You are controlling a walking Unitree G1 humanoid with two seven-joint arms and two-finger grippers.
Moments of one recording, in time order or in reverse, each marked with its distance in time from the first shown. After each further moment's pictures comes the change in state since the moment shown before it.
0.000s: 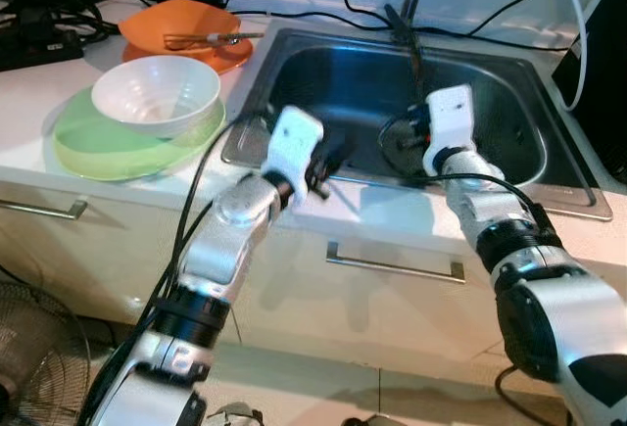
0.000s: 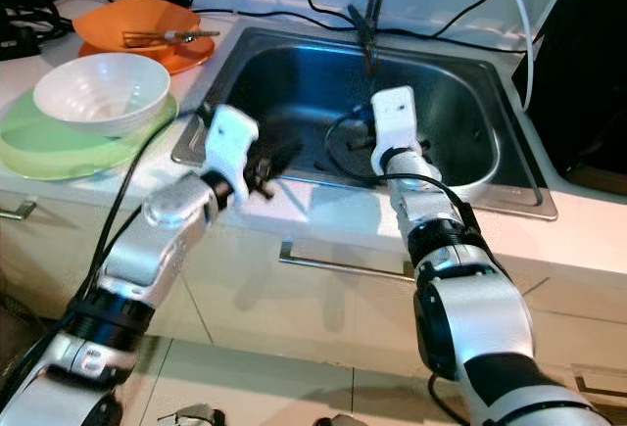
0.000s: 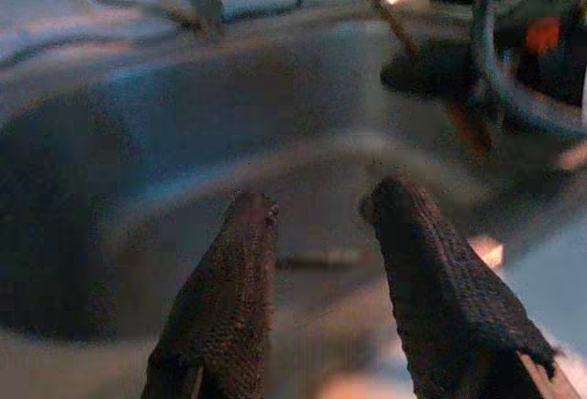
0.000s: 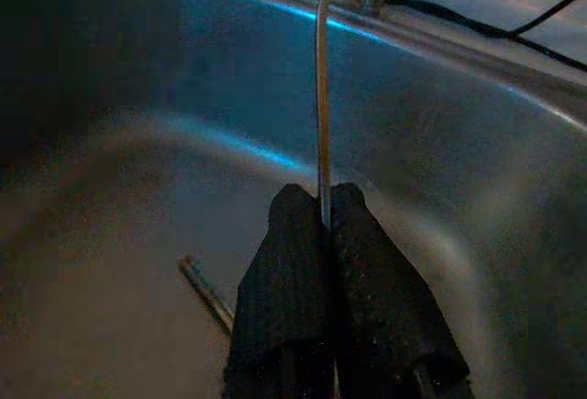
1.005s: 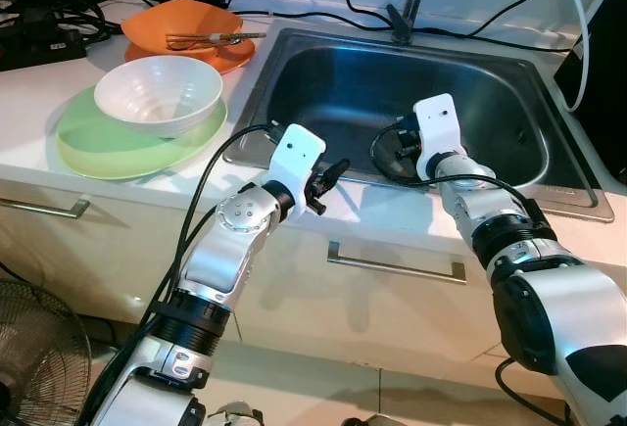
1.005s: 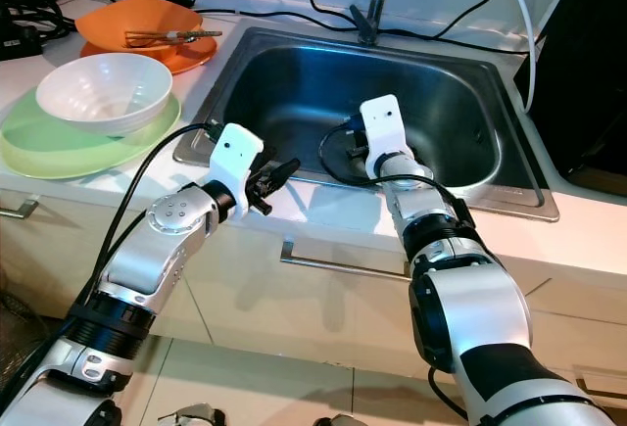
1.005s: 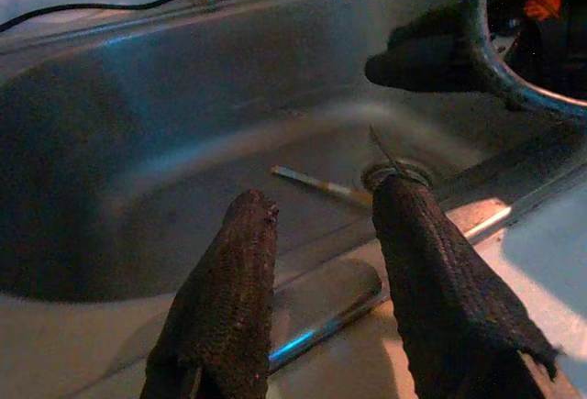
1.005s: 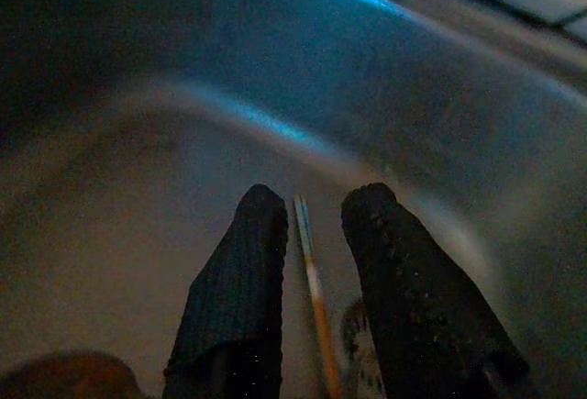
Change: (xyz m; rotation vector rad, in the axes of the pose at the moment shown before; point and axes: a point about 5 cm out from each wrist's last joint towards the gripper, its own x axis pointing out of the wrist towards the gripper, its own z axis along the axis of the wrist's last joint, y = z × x) left arm 0.002 -0.005 -0.005 0.003 0.038 -0.001; right arm 0.001 0.008 -0.002 -0.061 0.035 0.049
